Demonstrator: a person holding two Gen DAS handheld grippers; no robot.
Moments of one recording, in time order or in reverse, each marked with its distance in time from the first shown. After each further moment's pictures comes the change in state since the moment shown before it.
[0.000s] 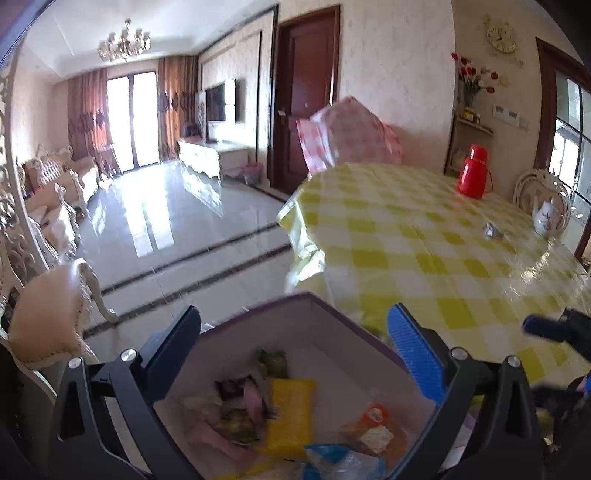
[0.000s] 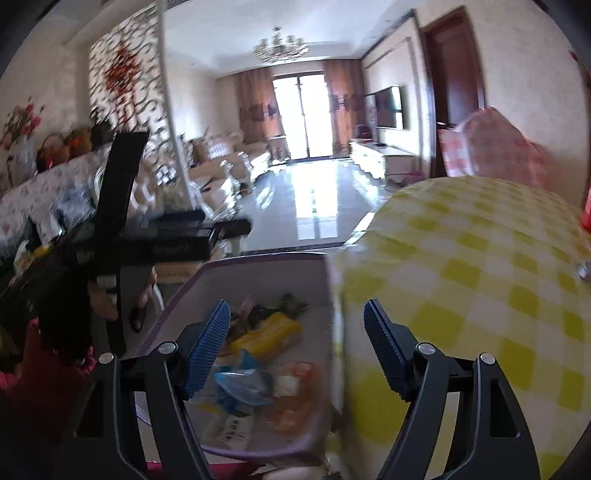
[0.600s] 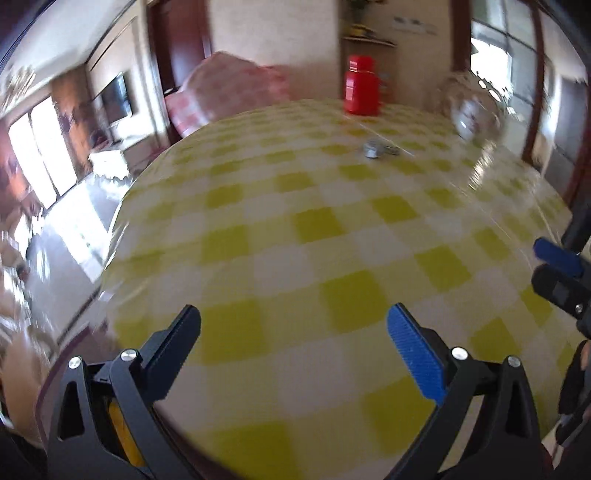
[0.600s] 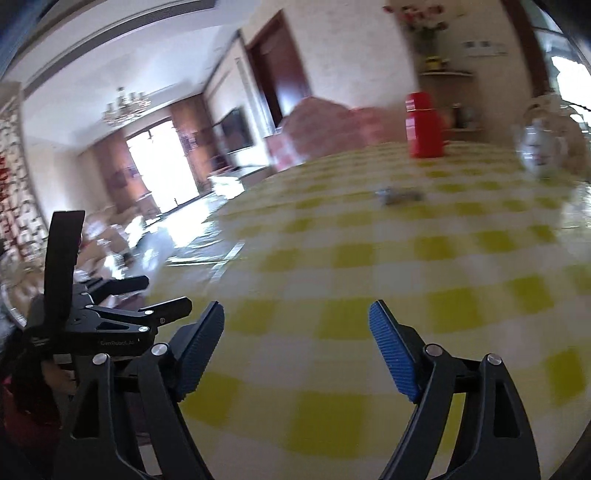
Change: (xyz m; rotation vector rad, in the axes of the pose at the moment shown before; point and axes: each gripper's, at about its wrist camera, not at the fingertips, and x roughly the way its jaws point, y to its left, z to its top) left arm 0.083 -0.278 0.004 0.364 0.171 -0.187; right arm -0.144 -0.195 -0.070 0.398 -0.119 -0.453
